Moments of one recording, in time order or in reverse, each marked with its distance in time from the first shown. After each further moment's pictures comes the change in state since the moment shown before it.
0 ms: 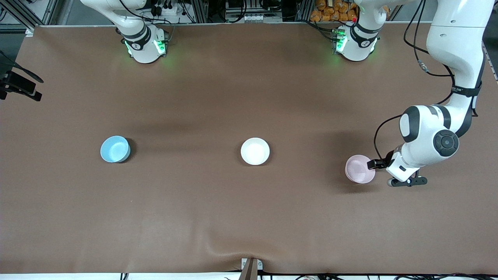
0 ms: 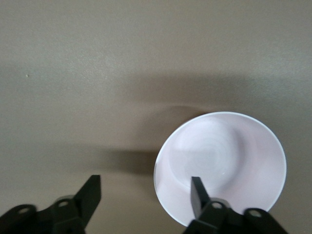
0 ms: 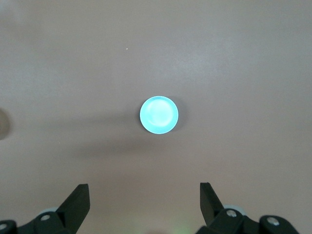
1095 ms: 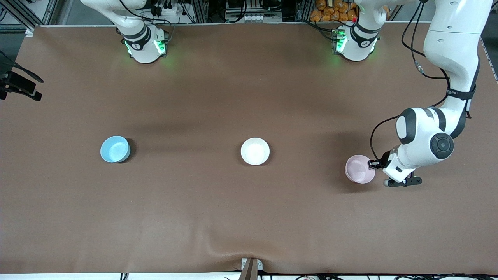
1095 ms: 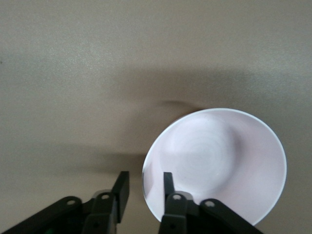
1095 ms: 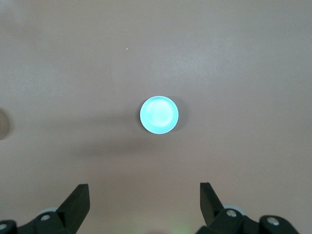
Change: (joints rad) left arm -0.002 0.028 -0.003 0.000 -0.041 0.009 0.000; right arm 0.000 0.000 0.000 0.000 0.000 0.000 0.000
